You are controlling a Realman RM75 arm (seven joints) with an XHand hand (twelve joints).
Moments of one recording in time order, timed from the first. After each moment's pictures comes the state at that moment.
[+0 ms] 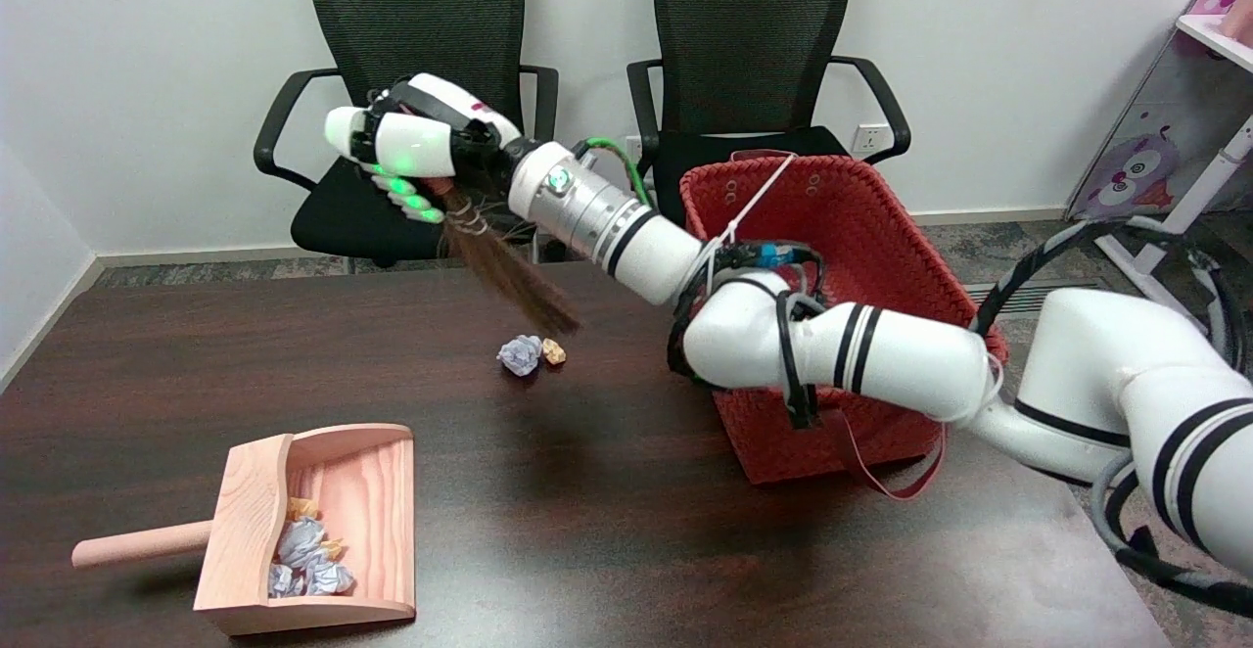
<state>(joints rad) 0.90 -1.24 0.40 -1.10 -2.11 0.46 1.15</state>
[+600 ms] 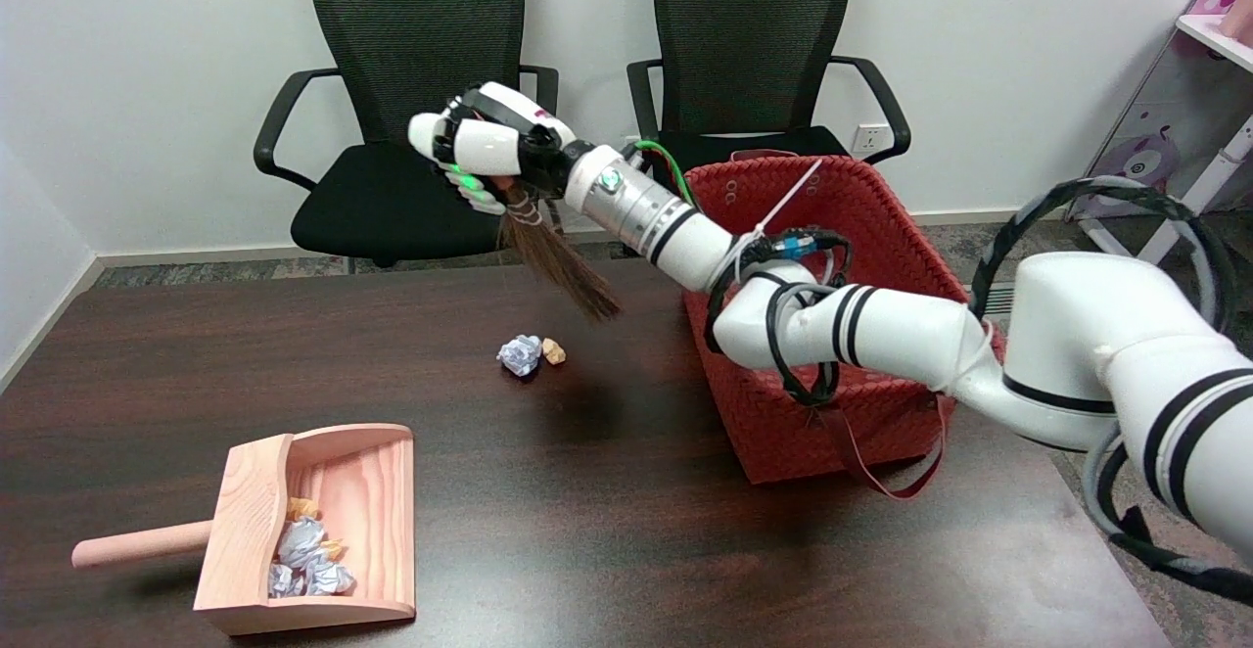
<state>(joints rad) 1.00 -1.26 0.18 -0.72 -2.19 0.73 1.46</state>
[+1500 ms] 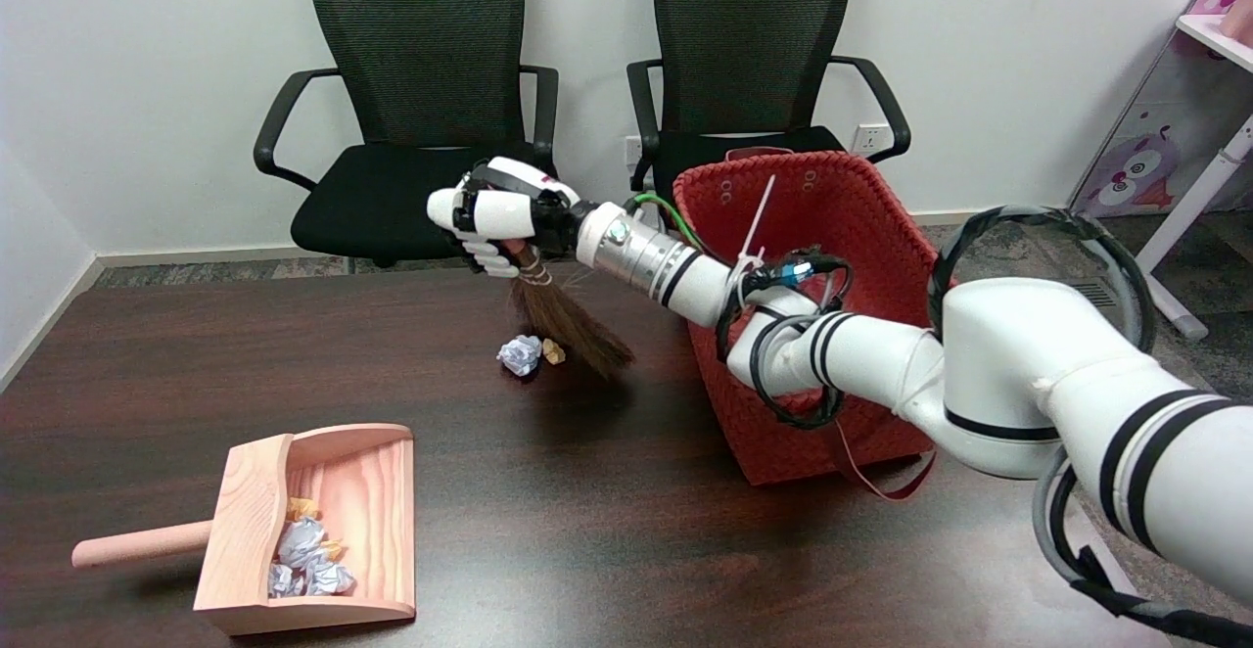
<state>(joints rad) 0.97 -1.41 0.09 -0.28 -2.43 0.92 1.85</state>
